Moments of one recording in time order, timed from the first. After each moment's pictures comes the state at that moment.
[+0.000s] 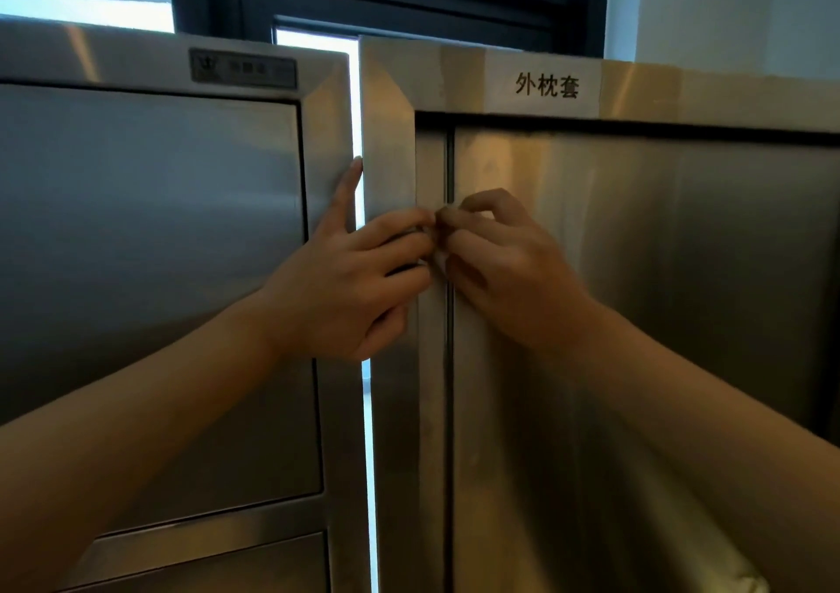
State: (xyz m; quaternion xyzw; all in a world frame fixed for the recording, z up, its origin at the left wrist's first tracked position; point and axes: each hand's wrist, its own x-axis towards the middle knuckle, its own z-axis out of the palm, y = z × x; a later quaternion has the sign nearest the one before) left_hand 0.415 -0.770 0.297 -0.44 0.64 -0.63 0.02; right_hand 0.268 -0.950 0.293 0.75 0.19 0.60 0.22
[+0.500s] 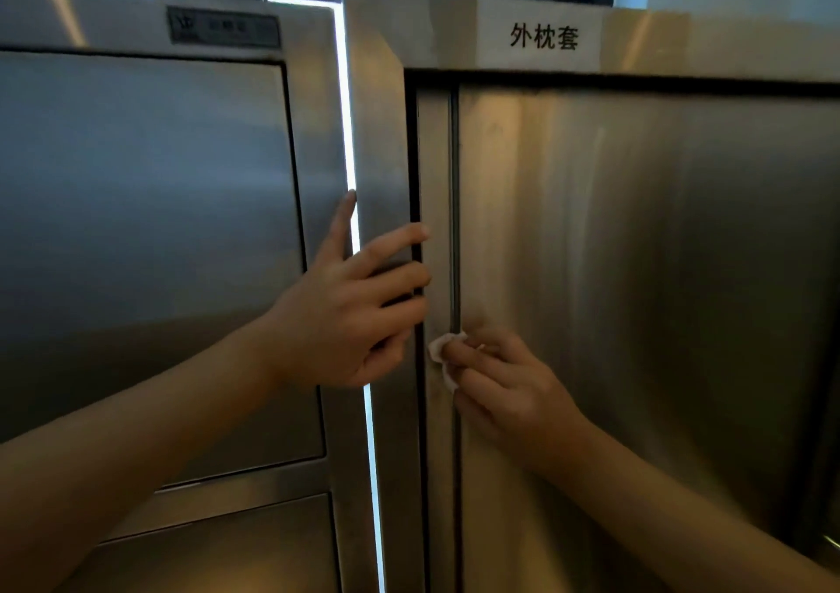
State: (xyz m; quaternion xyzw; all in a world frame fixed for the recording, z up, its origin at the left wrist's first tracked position) left_hand 0.406 -0.765 0.247 -0.47 0.66 -0.59 0.01; right_hand 0.253 -0.959 0.145 0.81 0.17 0.54 0.15
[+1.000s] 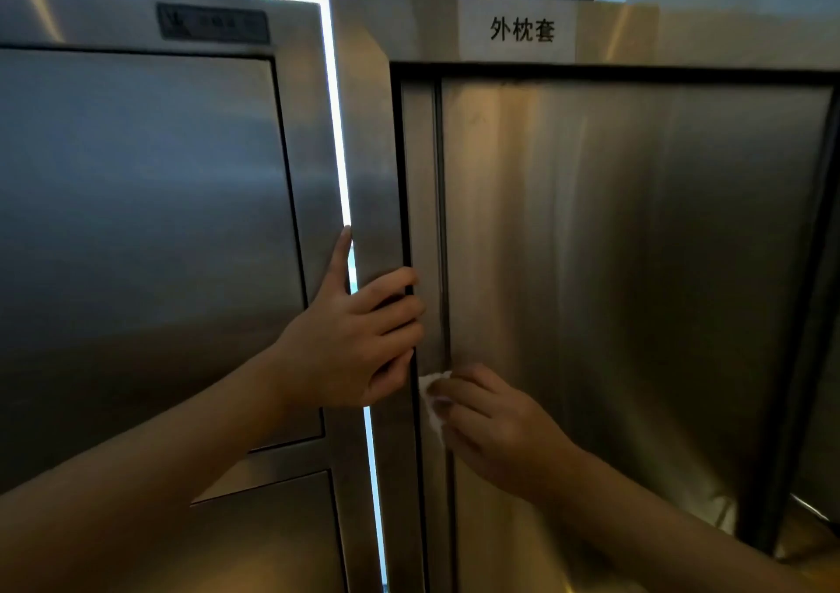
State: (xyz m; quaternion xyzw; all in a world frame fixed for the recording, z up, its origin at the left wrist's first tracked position) left_hand 0.405 -0.768 0.207 -0.49 0.66 -0.57 0.00; right_hand 0.237 -0.942 0.103 0.87 0.17 0.45 0.09
